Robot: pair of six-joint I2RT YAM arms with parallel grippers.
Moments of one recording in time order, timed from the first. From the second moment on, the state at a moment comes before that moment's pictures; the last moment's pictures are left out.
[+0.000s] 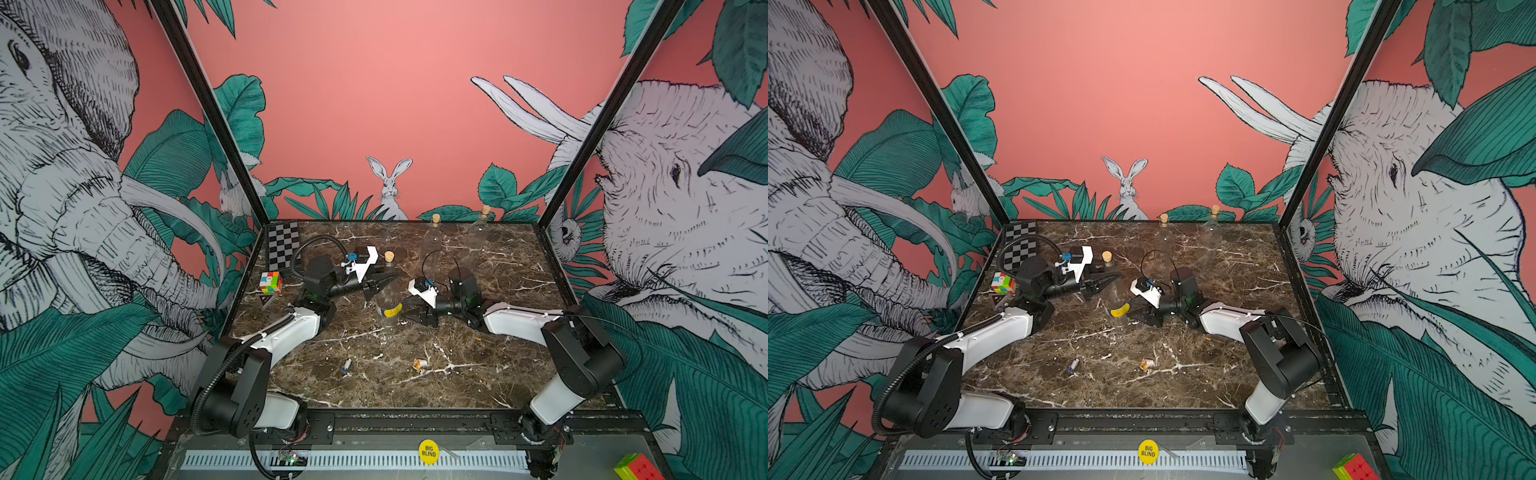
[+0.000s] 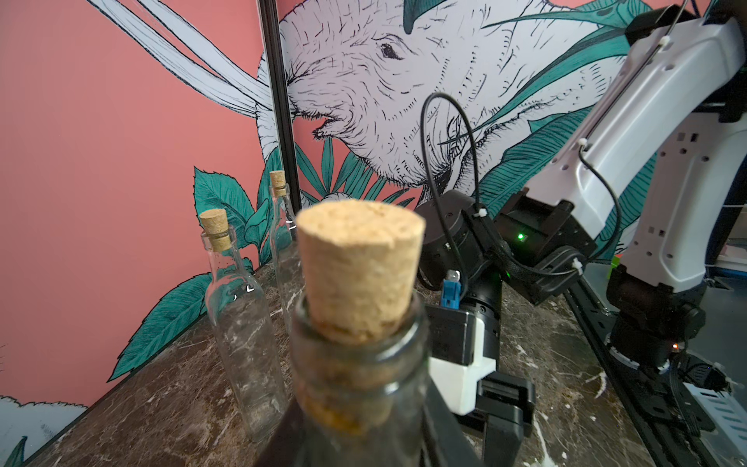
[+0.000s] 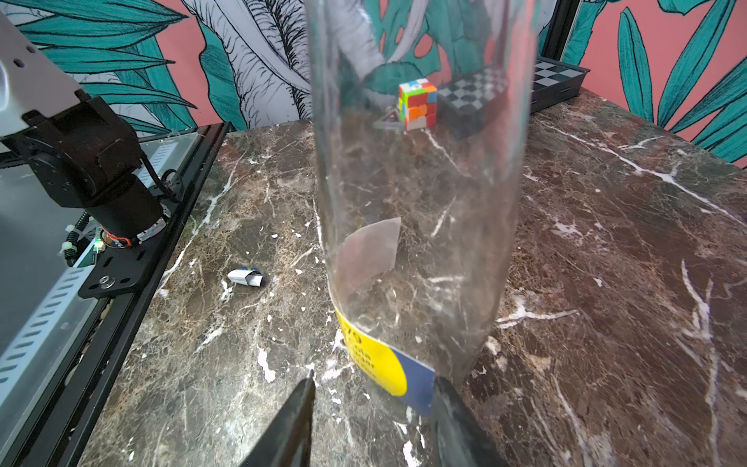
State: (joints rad) left arm -0.39 1.39 0.70 0.76 0.93 0.00; right arm 0.58 1.64 0.79 0.33 -0.83 -0.33
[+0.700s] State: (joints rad) left arm -0.39 1.39 0.70 0.76 0.90 0.01; right arm 0.59 1.67 0.82 0.32 -0.80 -0.33
